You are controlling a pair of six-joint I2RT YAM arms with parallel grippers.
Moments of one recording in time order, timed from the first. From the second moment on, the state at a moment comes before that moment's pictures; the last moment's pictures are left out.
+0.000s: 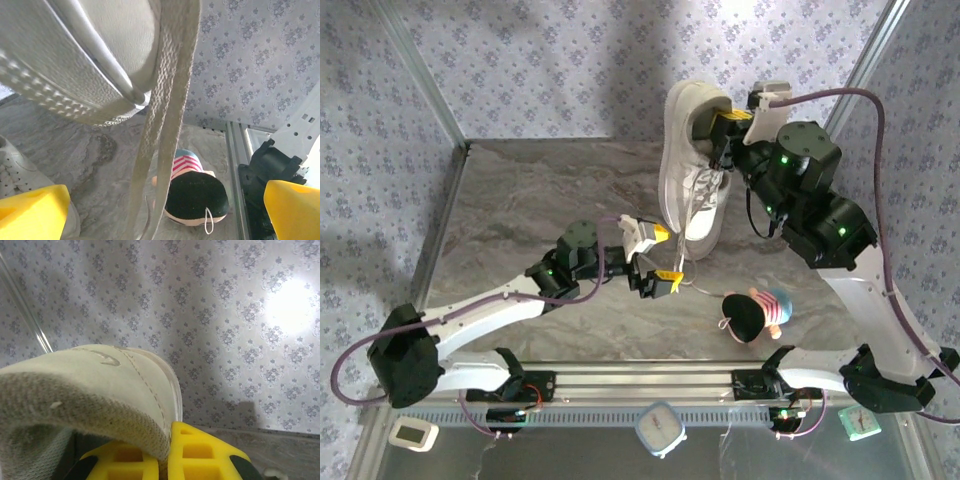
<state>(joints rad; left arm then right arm) -0.91 1.24 0.79 0.36 0.50 -0.09 0.70 1.21 1.78 -0.57 0.36 0.23</state>
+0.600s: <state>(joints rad) -0.92 1.39 0.74 0.59 0.45 -0.21 0.65 1.18 1.75 -0.52 0.47 0.38</state>
